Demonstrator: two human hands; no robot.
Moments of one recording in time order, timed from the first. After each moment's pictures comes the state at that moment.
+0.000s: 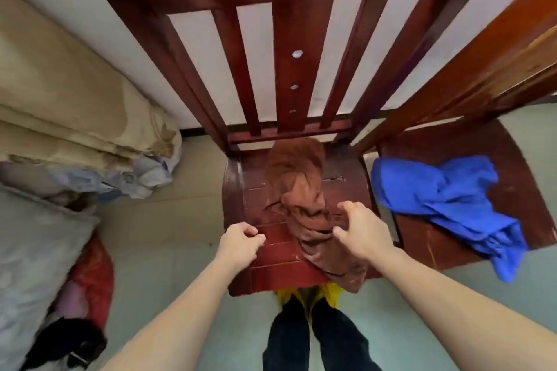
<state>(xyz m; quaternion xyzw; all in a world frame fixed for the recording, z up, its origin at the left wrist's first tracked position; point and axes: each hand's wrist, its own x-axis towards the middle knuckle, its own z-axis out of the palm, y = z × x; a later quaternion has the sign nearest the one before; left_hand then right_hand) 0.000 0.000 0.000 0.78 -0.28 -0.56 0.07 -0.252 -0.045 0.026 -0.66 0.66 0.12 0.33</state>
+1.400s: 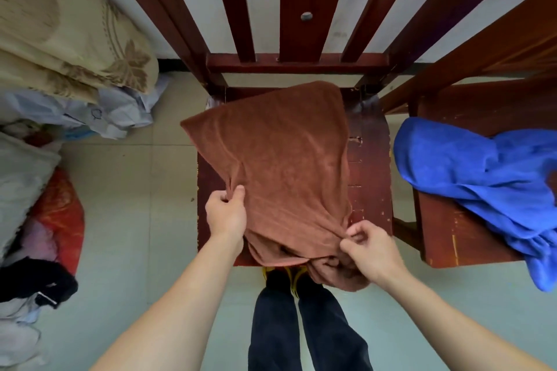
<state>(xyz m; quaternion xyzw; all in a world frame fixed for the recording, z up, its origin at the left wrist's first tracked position) -0.042 0.013 -0.091 0.85 0.01 -0.45 0.28 -0.292 0.025 -0.075 -0.45 0.74 0.07 0.49</state>
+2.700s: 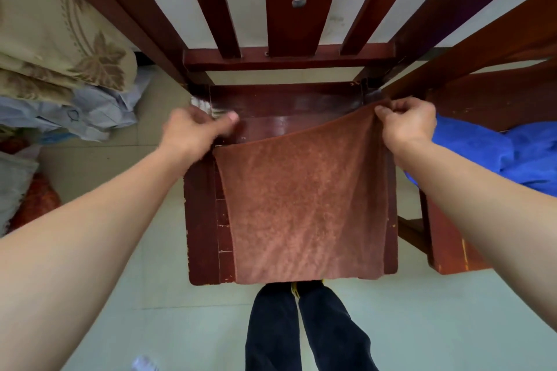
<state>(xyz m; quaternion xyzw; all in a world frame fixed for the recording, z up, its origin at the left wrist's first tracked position) 0.041 -0.117 -0.095 0.83 -0.31 -0.44 0.13 -0.284 -0.176 -0.111 -0.39 0.84 -0.18 0.32</state>
